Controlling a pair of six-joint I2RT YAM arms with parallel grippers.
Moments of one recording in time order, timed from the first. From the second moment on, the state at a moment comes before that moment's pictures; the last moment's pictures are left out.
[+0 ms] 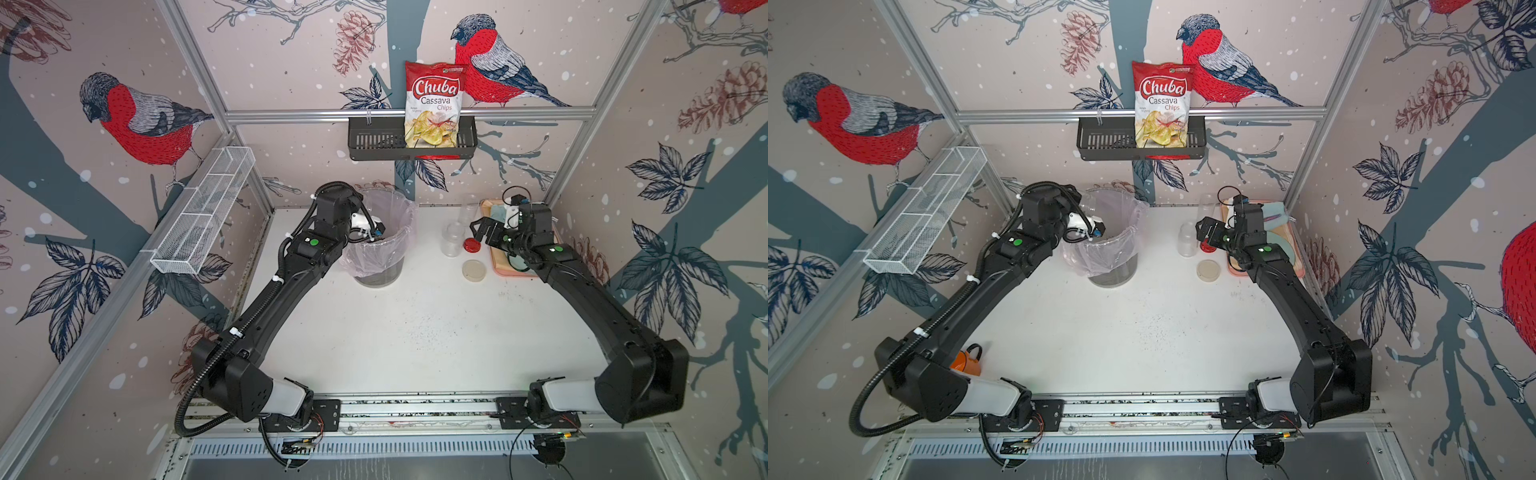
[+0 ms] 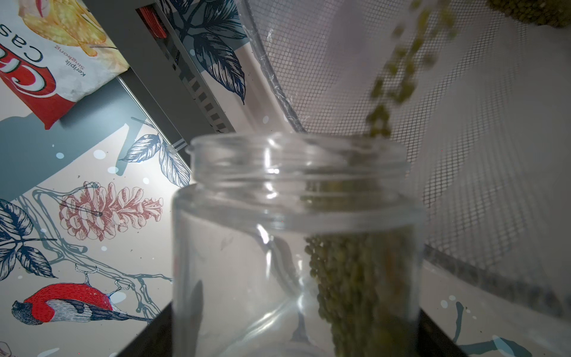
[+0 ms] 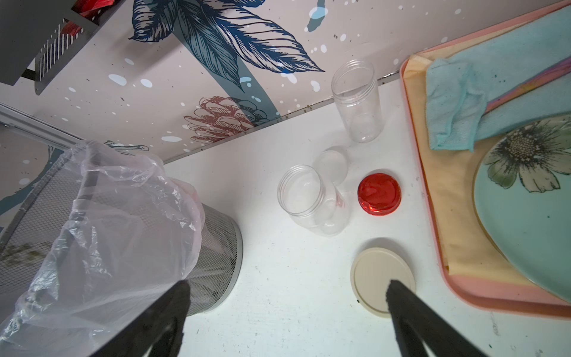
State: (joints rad) left arm -0.43 1.42 1.43 -0.34 -0.42 1.91; right arm 0.24 1.36 1.18 -0.37 -0.18 0.45
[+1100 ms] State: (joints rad) left arm -0.37 1.45 1.43 -0.29 -0.21 1.88; right arm 0.44 2.01 2.23 -0.56 -0.51 0.09
